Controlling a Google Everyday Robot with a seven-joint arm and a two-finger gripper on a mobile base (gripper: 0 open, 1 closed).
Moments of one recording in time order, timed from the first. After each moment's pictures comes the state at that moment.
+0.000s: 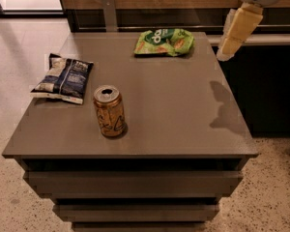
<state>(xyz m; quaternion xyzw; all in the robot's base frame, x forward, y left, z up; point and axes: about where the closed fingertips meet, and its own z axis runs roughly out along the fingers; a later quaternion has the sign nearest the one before) 0.579 -0.175 1.035 -0.65 0.70 -0.09 0.28</state>
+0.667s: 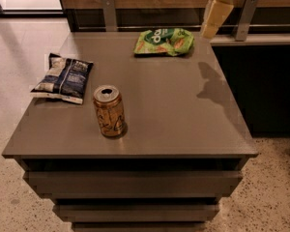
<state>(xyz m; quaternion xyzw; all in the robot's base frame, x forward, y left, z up) 0.682 -0.161 1.025 -0.66 0.68 -0.13 0.31</state>
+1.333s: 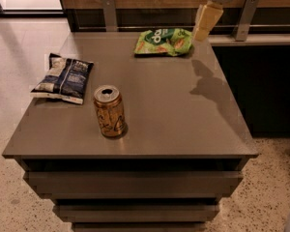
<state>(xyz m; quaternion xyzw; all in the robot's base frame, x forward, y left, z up) 0.697 -0.147 1.011 -0.66 0.67 -0.12 0.32</state>
